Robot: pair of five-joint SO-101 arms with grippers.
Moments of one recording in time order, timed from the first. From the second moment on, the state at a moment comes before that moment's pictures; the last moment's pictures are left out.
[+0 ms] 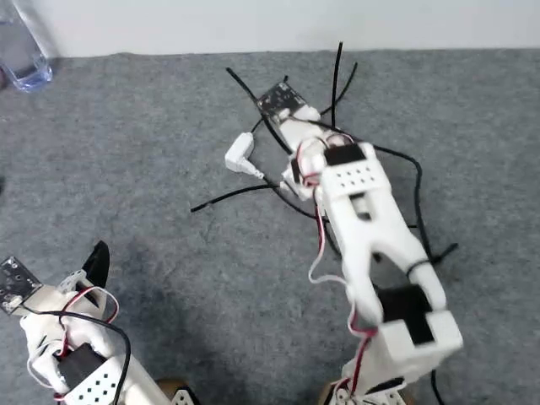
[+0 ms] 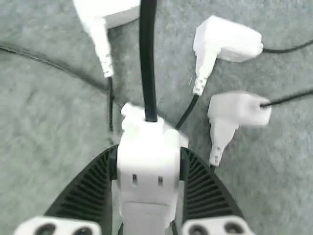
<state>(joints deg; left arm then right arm) -46.7 -89.8 97.3 44.9 10.5 -16.6 11.0 2.9 55.1 26.8</state>
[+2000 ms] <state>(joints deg) -36.1 -89.8 97.3 44.9 10.5 -19.7 14.9 -27.8 95.0 21.1</state>
